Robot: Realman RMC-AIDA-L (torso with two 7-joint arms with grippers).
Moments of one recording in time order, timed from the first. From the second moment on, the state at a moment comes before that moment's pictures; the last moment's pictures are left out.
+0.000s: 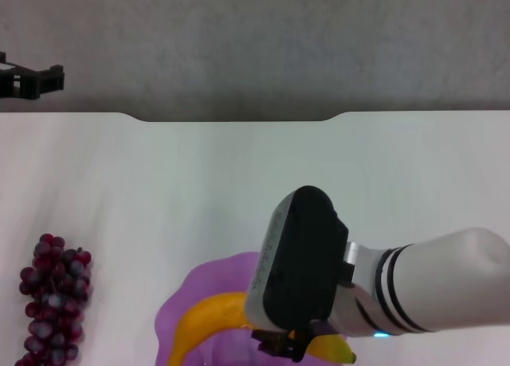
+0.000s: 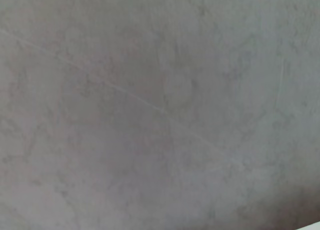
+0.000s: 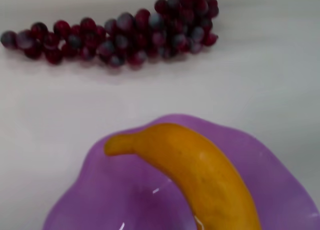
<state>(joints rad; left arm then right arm) -0.28 -2.03 -1.80 -1.58 2.66 -0.77 0.36 0.49 2.00 -2.20 -1.58 0.53 1.09 -0.37</state>
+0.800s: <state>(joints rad) -0.29 -2.03 -1.80 -1.58 2.66 -0.77 0.36 0.53 2.01 -2.17 -1.47 0.55 1.08 -0.37</state>
